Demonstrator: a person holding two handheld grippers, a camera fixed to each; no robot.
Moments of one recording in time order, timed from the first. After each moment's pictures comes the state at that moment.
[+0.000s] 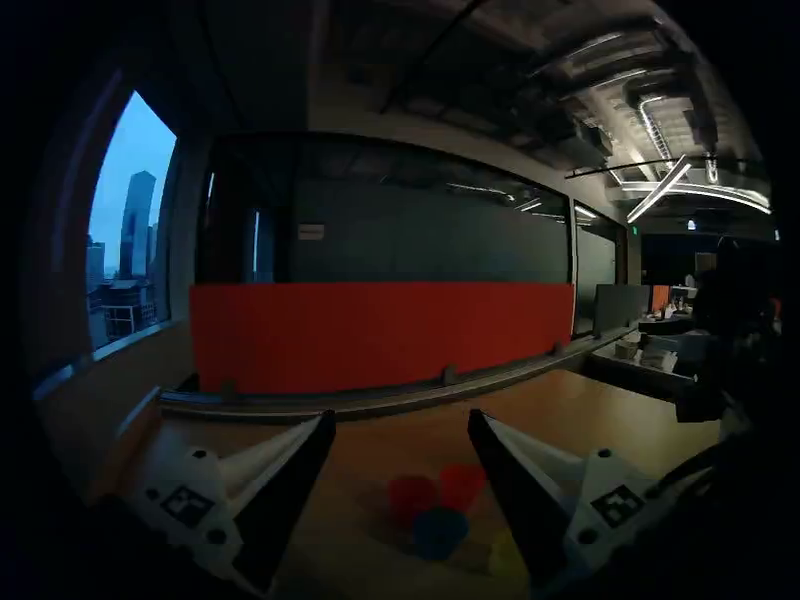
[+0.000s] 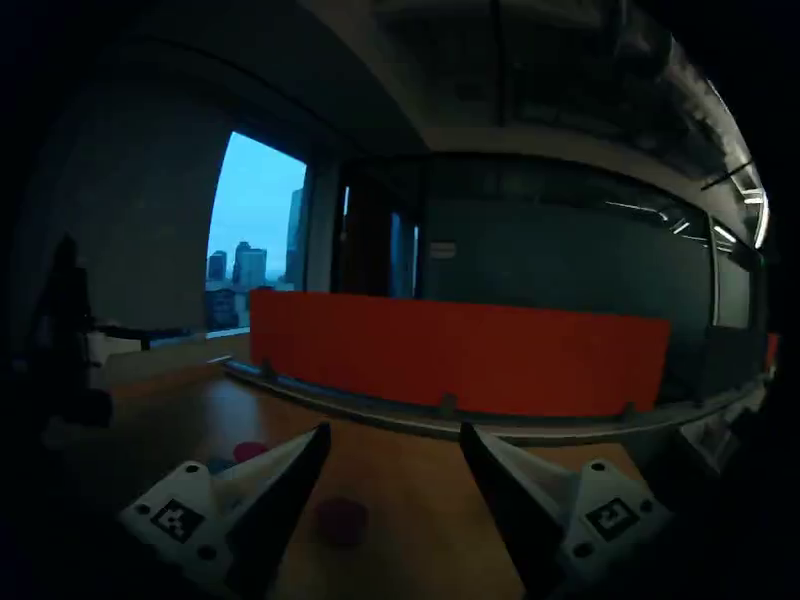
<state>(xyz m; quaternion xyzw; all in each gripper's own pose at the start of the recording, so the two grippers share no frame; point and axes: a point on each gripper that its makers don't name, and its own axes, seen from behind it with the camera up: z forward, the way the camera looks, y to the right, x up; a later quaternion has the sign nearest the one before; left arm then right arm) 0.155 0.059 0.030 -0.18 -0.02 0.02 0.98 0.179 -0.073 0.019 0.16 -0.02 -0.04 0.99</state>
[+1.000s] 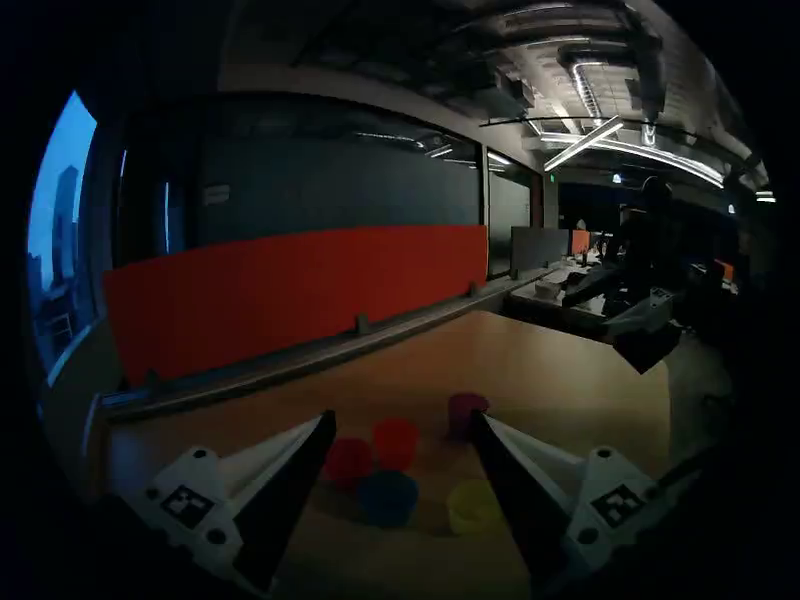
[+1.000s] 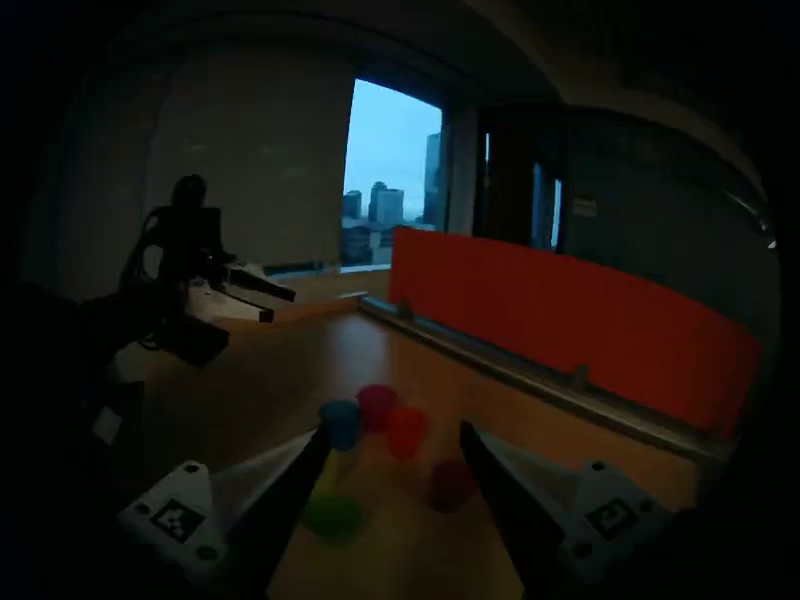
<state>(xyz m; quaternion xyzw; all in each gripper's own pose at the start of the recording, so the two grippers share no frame) 0.114 0.103 0.023 -0.33 -0.11 0.08 0.93 0.133 -0.155 -0.028 0.38 -0.13 -0.09 0.91</state>
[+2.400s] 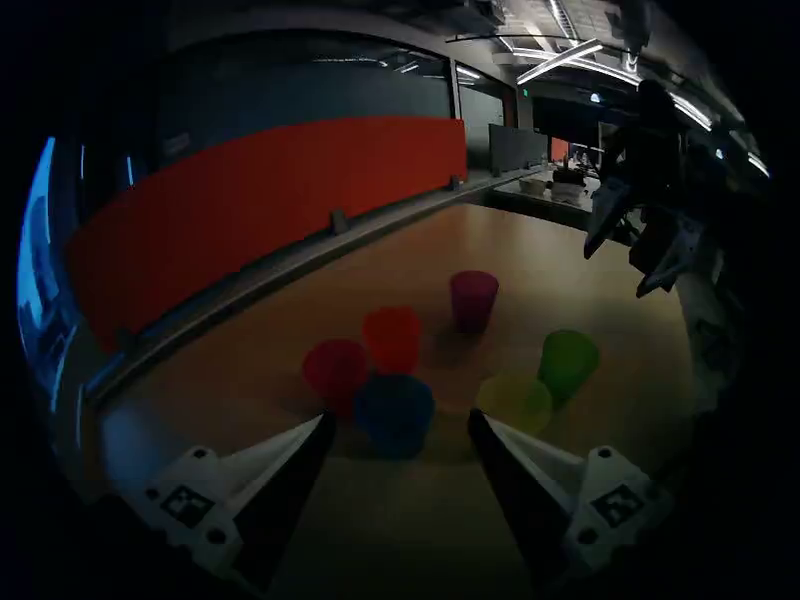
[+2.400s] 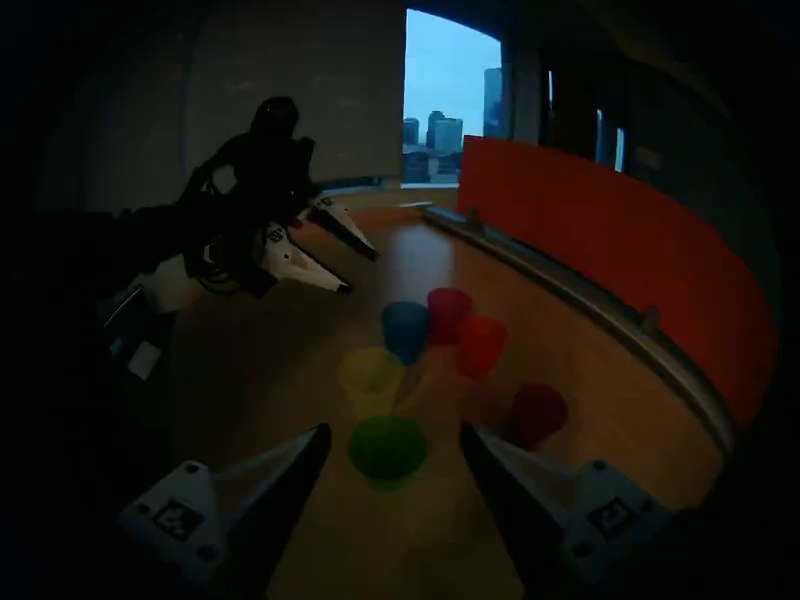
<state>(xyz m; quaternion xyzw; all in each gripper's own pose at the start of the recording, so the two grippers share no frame) -0.021 0.100 0.040 -0.35 -0.23 0.17 0.89 0.015 -0.188 -0.061 0.46 -0.25 -0.15 0.84</state>
